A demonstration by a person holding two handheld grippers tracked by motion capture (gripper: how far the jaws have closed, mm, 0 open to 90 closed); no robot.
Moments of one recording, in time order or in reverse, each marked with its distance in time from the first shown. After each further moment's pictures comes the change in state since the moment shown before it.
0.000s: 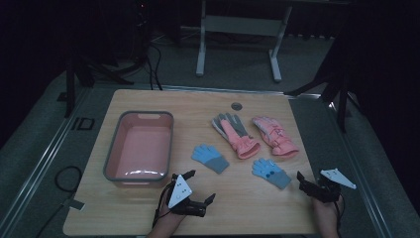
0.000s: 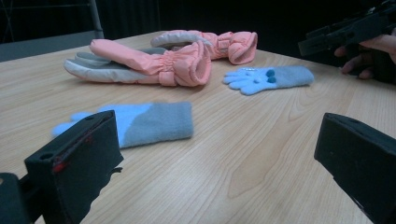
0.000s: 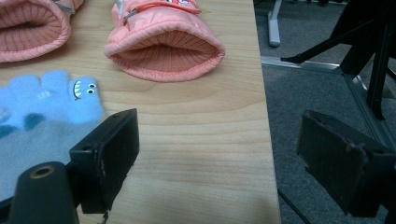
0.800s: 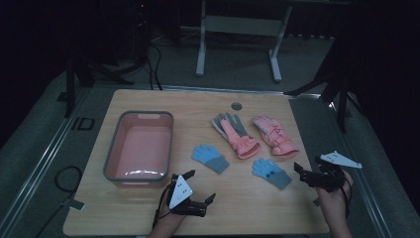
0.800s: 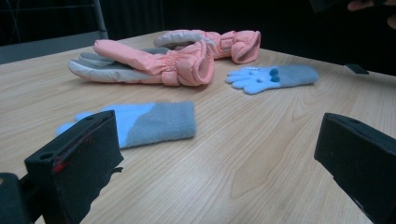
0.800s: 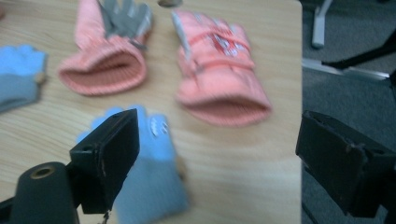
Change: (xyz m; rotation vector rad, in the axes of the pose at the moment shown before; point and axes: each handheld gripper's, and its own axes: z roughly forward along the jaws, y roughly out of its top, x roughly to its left) left arm -0.001 0.000 0.000 0.002 0.016 0.003; right arm 0.020 0.075 -0.025 0.079 0.159 -0.078
